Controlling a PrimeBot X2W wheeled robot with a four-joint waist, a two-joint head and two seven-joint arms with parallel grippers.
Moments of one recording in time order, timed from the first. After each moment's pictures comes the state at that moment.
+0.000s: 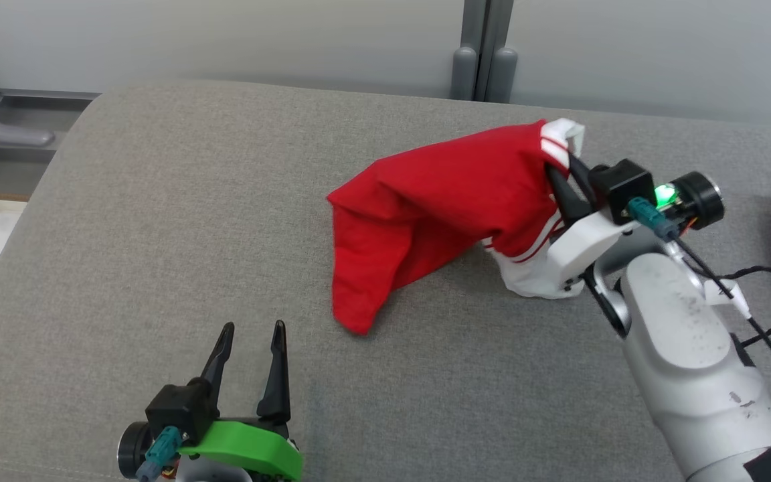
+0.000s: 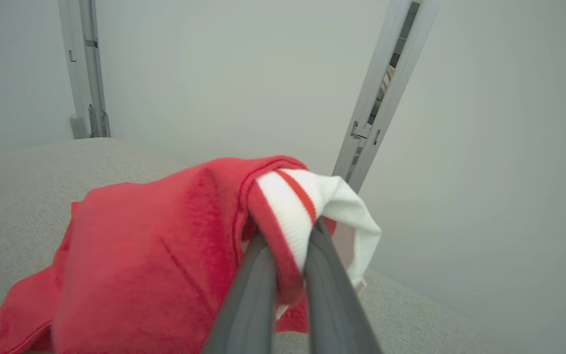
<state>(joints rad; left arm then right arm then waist) -0.05 0.05 -0.25 0.25 -0.33 -0.04 -0.26 -0.65 -0.05 0.15 0.62 -0.08 0.13 -0.26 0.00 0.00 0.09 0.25</state>
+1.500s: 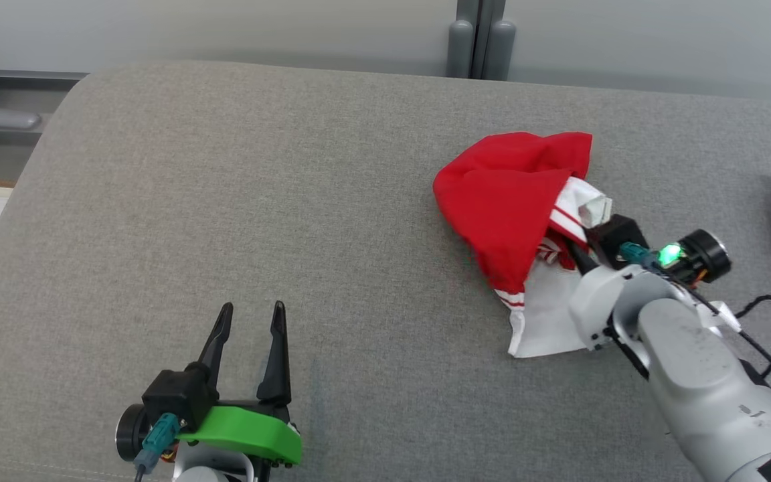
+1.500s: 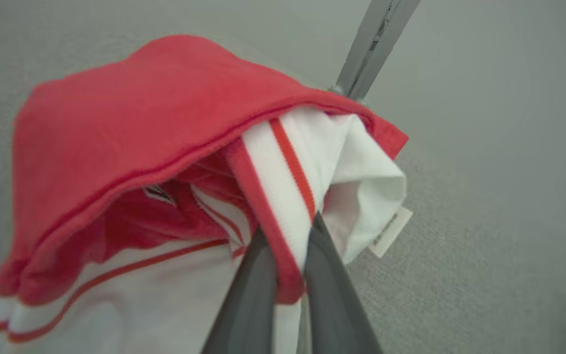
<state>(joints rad) -0.07 0.05 -0.26 0.22 -0.33 -0.03 -0.26 -0.68 -0.12 0.27 0.94 -0.07 0.13 -0.26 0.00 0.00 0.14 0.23</state>
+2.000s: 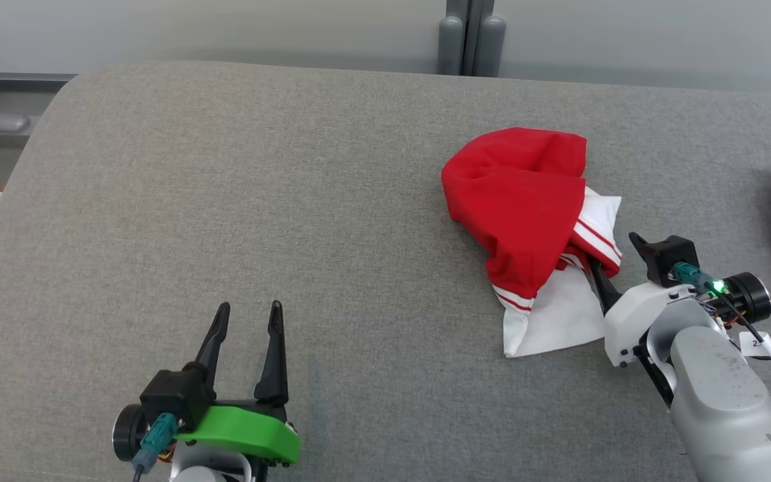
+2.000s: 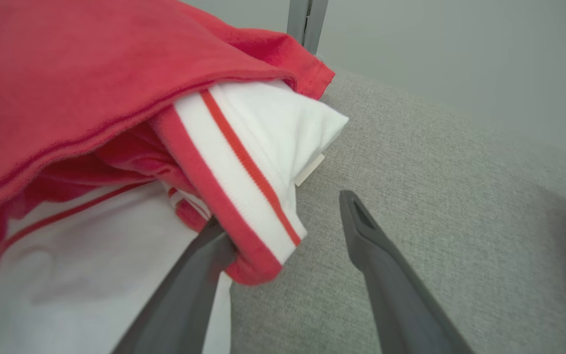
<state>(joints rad) -0.07 0.05 -0.25 0.22 -0.32 -0.03 -0.26 -0.59 -0.13 0.05 0.94 -0.06 0.13 -0.26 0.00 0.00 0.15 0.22</state>
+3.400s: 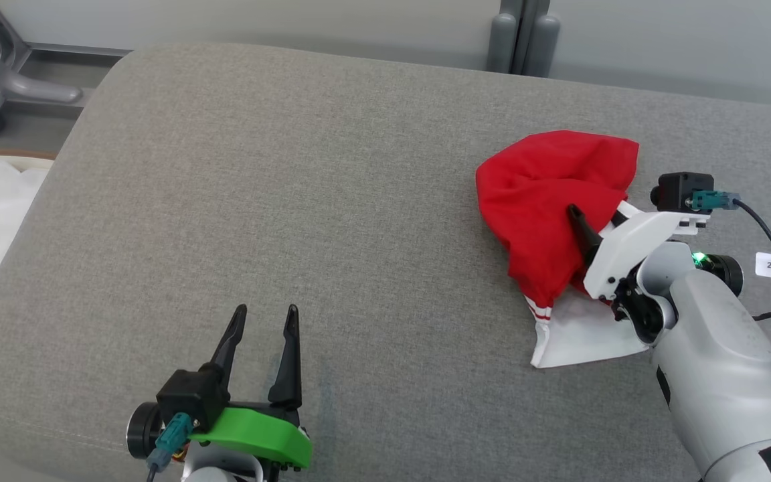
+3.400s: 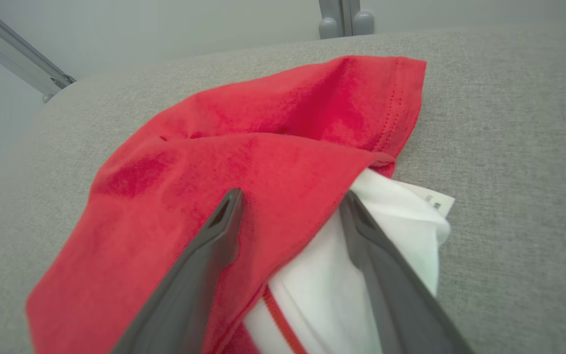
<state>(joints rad) -0.08 0.05 -0.29 0.23 -0.32 -0.04 -0.26 -0.69 -0.08 0.03 0.86 0.38 0.13 0.10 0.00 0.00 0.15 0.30</state>
